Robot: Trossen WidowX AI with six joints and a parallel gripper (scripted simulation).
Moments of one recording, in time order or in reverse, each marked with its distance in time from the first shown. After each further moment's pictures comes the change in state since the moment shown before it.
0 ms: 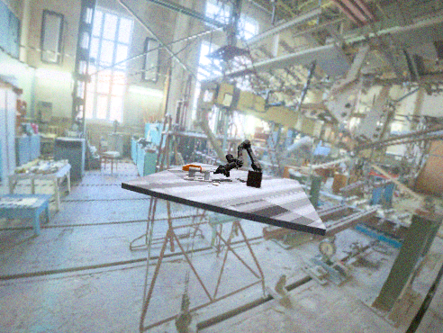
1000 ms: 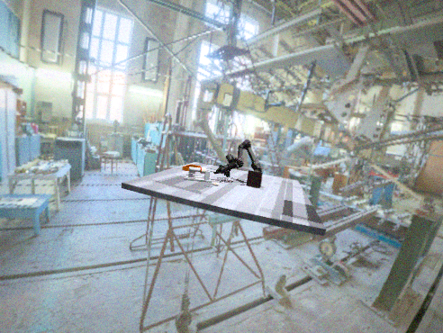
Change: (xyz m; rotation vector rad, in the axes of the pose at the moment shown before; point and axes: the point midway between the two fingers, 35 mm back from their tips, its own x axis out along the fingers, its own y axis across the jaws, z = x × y) arm -0.003 0.000 0.001 0.000 0.001 0.000
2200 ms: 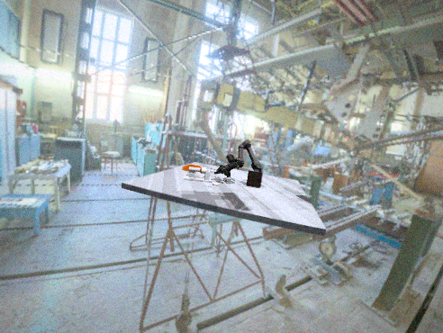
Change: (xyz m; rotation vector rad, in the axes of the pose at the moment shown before) arm -0.004 0.000 0.002 0.000 0.000 0.000
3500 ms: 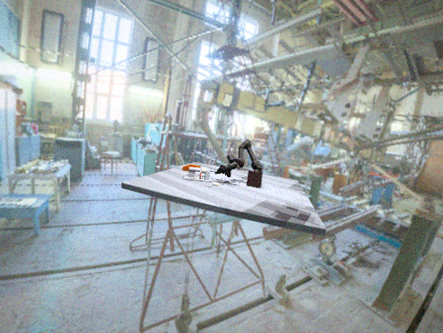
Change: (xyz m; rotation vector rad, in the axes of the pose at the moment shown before) arm -0.004 0.000 0.002 0.000 -0.001 0.001
